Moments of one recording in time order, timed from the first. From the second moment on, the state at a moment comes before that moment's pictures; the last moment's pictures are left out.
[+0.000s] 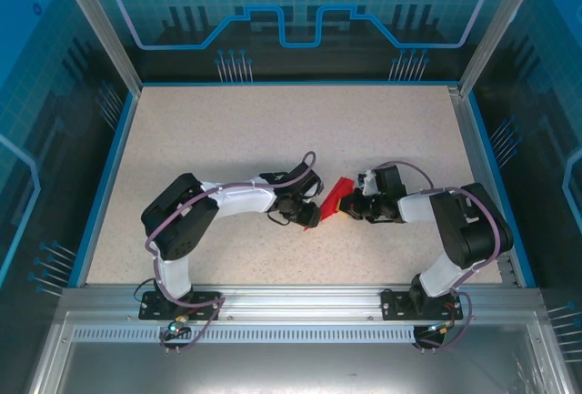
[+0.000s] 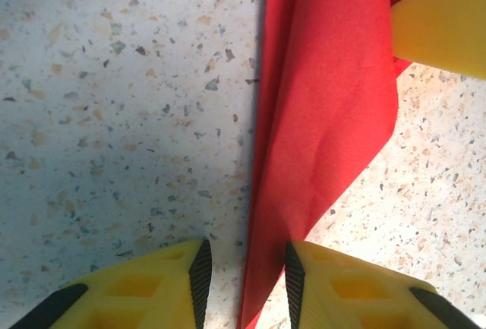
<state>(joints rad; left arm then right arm) -0.81 1.86 1.11 -0.42 0.18 -0.44 0.26 1.63 0.52 0.15 -0.65 0.73</state>
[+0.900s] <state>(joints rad) -0.86 1.84 1.07 -0.39 0.03 -0.30 0.26 1.59 0.60 -0.02 -0.62 0.67</state>
